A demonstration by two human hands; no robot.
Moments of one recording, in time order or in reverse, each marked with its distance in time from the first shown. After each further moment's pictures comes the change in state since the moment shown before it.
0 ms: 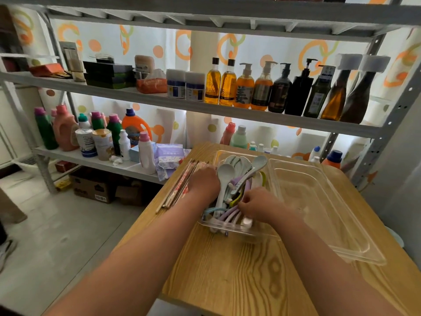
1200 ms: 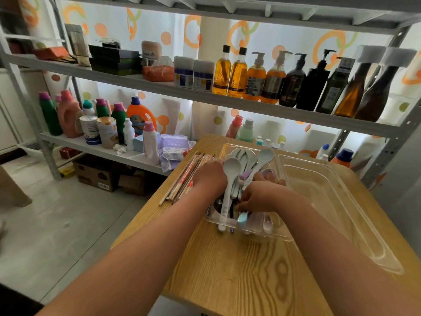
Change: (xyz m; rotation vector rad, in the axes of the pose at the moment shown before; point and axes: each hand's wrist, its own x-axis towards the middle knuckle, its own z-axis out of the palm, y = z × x) left_hand -0.004 0.000 -0.003 -0.066 -0.066 -0.037; right_hand 0.008 -0.016 -0.014 -0.340 -0.181 -0.125
